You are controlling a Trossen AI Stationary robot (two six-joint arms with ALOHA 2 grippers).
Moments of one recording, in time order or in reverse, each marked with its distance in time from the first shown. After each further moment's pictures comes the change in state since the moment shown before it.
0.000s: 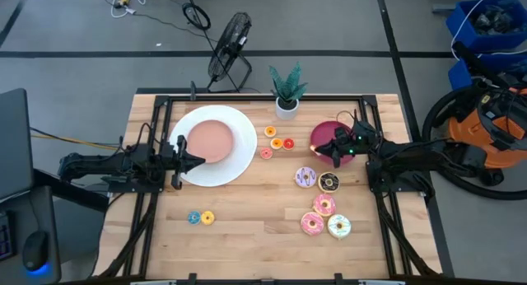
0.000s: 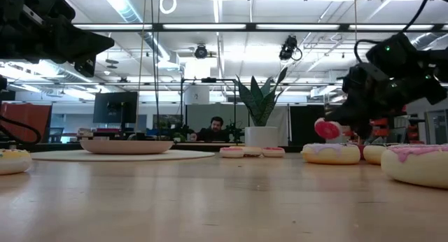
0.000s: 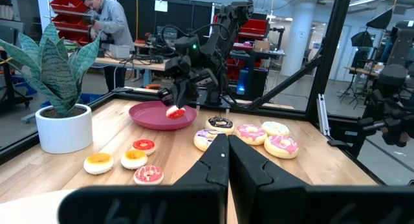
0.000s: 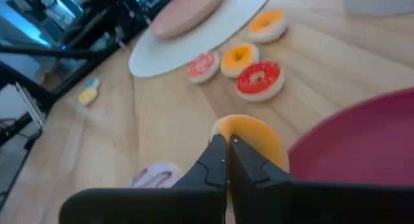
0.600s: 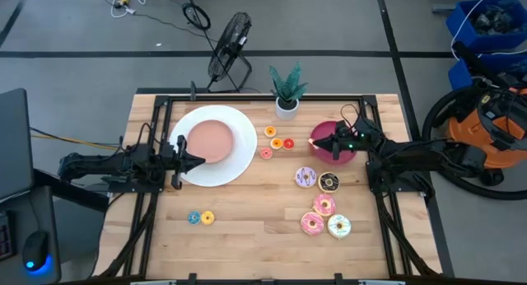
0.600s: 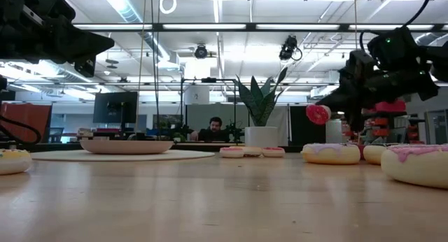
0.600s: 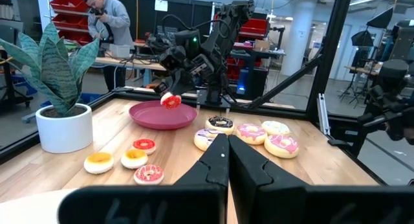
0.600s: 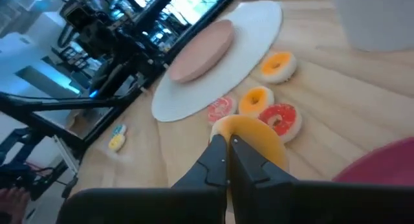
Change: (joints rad) left arm 0.000 0.000 0.000 -0.001 0.001 0.001; right arm -0.022 0.001 0.024 0.099 0.005 0.187
